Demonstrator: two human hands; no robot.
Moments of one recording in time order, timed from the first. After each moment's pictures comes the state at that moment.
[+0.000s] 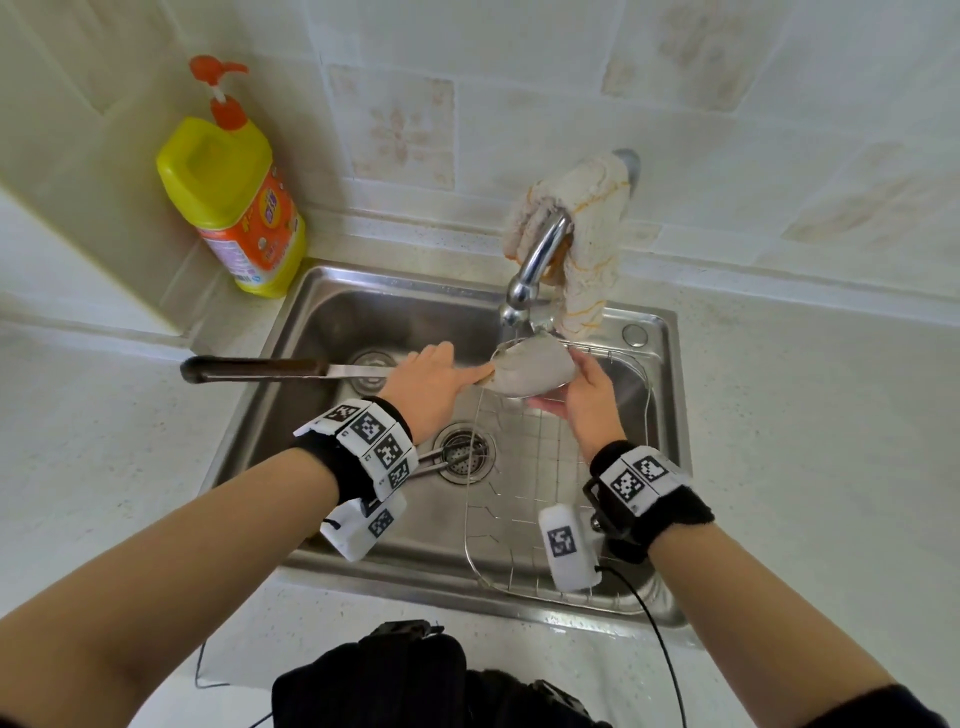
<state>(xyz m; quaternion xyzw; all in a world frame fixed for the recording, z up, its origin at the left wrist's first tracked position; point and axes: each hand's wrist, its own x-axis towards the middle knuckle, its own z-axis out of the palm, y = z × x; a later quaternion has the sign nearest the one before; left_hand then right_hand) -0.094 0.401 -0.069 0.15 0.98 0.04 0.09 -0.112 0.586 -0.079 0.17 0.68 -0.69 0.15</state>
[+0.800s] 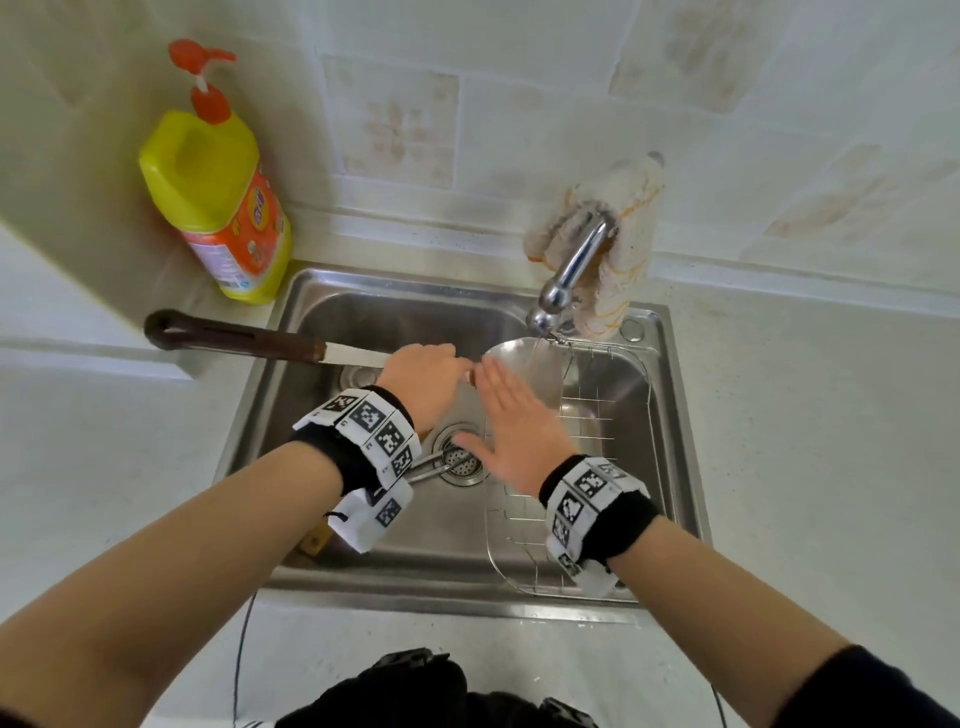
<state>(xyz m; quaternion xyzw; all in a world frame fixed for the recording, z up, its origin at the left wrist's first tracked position) -0.100 0.386 -0.066 0.11 0.99 0.02 0.10 -0.097 0.545 -0.109 -0.32 0.93 -0.03 0.17</state>
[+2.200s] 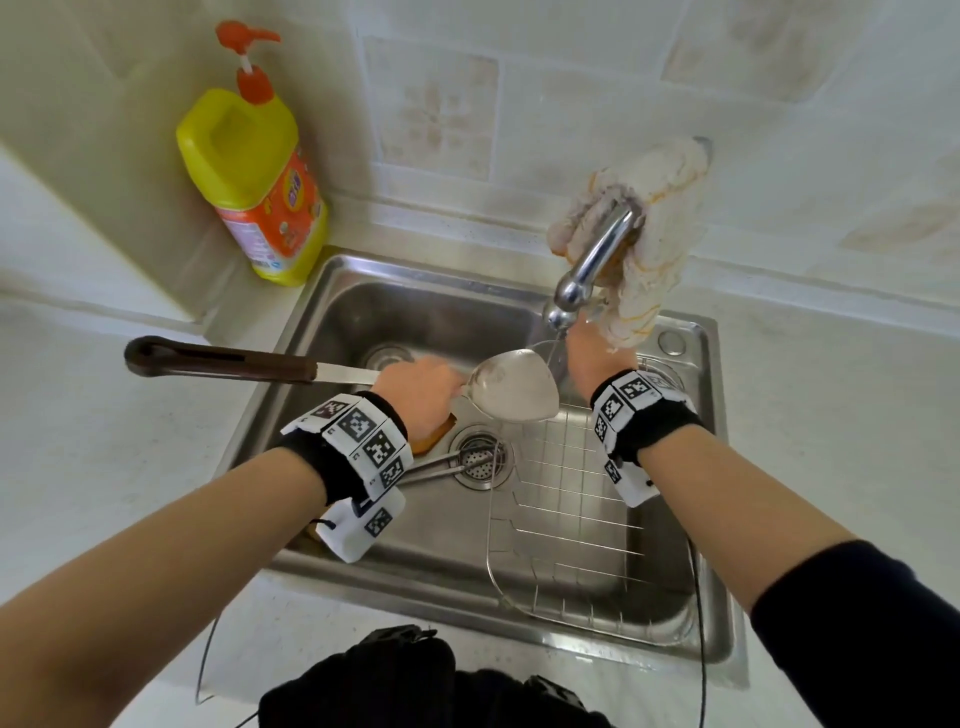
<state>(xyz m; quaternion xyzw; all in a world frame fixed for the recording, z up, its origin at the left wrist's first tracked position) -0.091 0.387 -0.071 0.09 0.98 0.04 0.18 -0.189 0.584 -0.124 0.01 0.98 -0.20 0.07</state>
